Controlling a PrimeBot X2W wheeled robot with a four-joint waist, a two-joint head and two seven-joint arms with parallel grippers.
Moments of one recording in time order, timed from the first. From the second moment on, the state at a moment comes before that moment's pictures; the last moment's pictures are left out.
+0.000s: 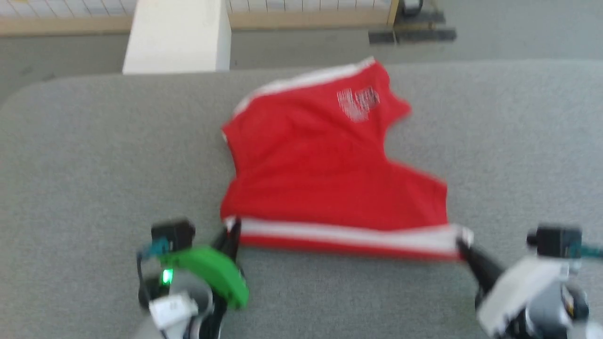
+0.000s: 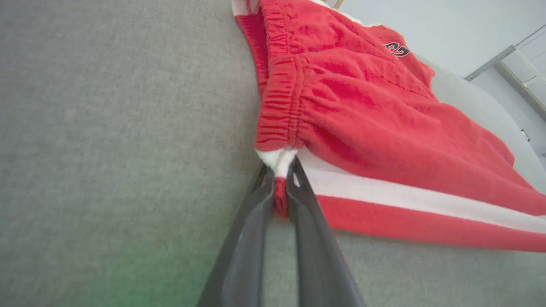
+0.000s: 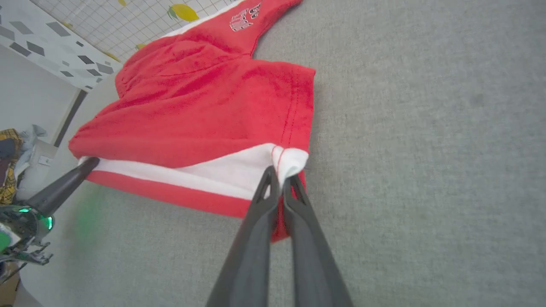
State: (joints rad) left arm -0.27 0.23 -0.46 0.39 -0.79 0.07 -0.07; right arm 0.01 -0.12 -0.04 -0.03 0.55 0.13 0.44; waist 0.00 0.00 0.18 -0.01
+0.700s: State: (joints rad) left arm 0.10 0.34 -0.37 -0.10 -0.99 0.26 0.21; right arm 0.18 -0.09 -0.13 -0.36 0.60 0.13 0.84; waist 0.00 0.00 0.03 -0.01
